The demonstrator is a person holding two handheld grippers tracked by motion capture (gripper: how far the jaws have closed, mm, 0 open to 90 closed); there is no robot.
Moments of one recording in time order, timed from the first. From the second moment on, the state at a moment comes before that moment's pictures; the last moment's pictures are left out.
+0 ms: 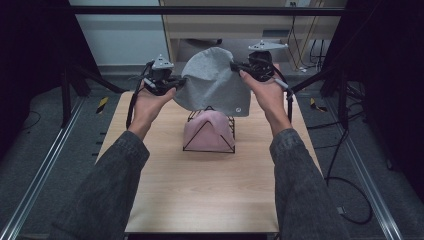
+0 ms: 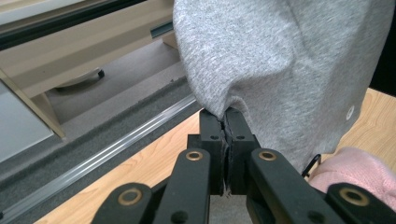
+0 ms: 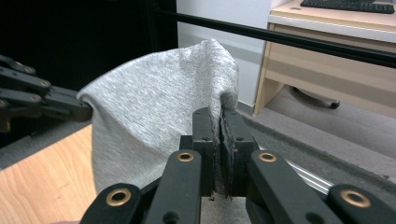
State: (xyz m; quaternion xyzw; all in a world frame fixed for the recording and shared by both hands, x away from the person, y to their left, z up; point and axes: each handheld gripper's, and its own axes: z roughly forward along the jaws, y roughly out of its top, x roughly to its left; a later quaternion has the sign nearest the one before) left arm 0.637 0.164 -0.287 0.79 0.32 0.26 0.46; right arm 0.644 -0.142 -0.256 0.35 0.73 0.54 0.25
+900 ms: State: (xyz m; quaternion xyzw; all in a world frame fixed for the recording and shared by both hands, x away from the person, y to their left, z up) left arm 0.628 0.175 -0.328 0.80 0.33 0.24 0.44; right arm 0.636 -0.134 -0.296 0.36 0.74 0.53 0.21
